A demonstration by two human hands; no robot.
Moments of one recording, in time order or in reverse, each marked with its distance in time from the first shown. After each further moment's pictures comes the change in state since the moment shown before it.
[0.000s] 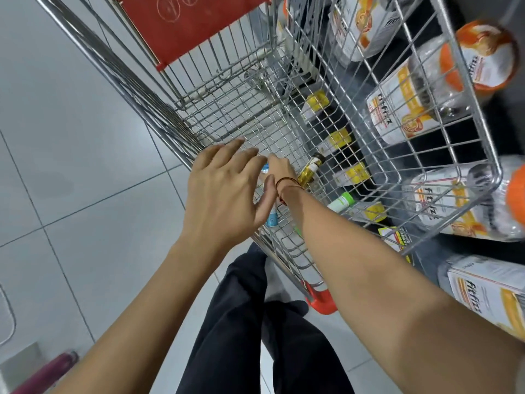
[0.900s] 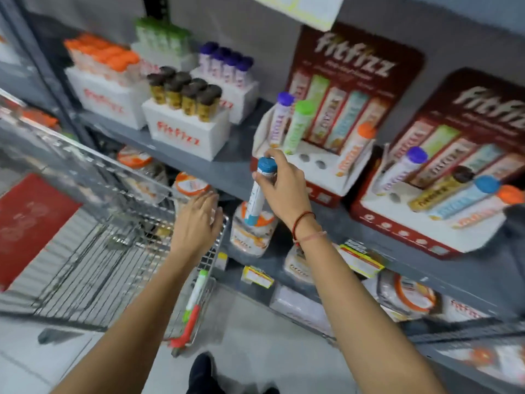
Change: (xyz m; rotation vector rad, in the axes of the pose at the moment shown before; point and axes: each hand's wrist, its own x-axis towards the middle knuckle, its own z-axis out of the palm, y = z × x) left_hand 0.063 0.229 -0.059 -0.350 0.130 0.590; right_hand -0.356 0.132 -0.288 0.370 1.141 -0.012
